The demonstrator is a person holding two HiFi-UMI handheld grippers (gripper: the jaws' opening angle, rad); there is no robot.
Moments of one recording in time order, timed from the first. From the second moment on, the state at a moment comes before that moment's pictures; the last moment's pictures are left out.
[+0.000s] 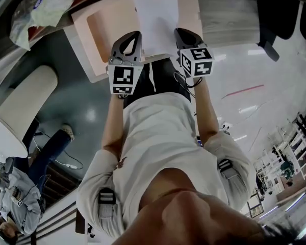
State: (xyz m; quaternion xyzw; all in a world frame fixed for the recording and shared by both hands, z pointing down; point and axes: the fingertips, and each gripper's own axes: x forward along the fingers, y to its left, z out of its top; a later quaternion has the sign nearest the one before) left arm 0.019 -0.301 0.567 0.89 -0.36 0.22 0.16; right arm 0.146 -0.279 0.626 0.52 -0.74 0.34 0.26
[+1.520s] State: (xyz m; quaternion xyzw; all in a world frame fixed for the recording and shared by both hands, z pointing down) left arm -0.028 -0.300 0.593 0.87 -0.41 0.22 0.19; right arm 0.104 -0.305 0.685 0.50 -0.73 0.38 0.27
